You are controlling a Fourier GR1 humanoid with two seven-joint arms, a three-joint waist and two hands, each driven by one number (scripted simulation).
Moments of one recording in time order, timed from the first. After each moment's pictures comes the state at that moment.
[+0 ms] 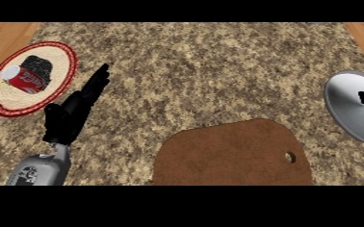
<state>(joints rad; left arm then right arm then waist) -0.16 0.29 -0.13 -1.59 0.04 -0.02 0.19 -0.49 -0.75 -0.09 -0.53 0.19 -0.39 -0.64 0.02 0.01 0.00</state>
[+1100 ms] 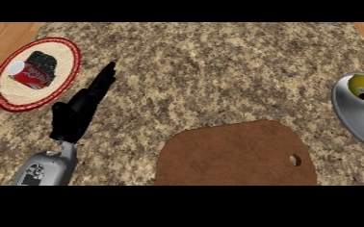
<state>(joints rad) -0.18 0.26 -0.14 -1.59 0.02 -0.03 0.20 -0.68 -0.78 -0.30 -0.16 0.02 0.05 -0.68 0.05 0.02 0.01</state>
